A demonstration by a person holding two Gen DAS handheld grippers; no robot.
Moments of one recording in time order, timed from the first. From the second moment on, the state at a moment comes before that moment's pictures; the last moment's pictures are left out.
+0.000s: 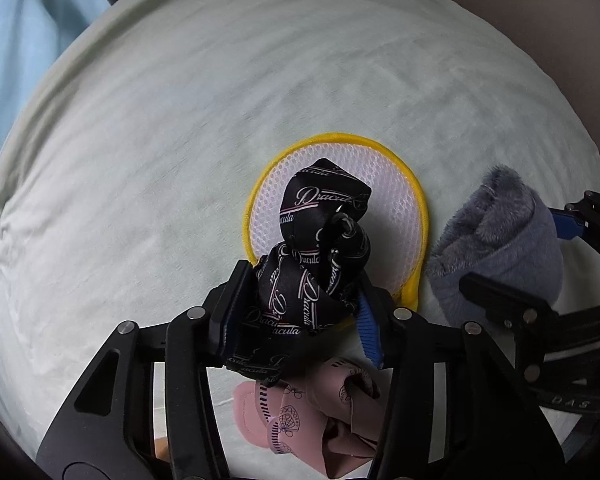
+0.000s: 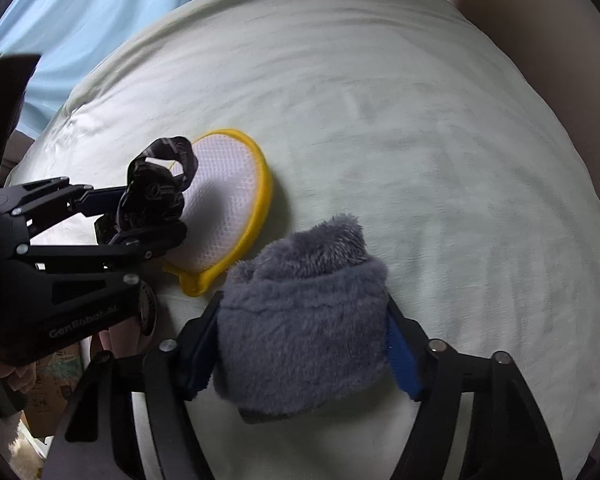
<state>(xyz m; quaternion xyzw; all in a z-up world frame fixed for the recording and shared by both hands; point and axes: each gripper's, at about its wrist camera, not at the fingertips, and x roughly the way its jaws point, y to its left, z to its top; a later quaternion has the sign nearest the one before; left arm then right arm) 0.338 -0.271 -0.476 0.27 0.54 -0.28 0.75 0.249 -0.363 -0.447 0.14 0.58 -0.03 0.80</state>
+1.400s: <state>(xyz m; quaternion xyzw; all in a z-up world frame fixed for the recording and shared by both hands) 0.195 -0.074 -0.169 0.11 0.47 -0.17 0.86 0.130 -0.248 -0.145 0.08 0.43 0.02 0.90</state>
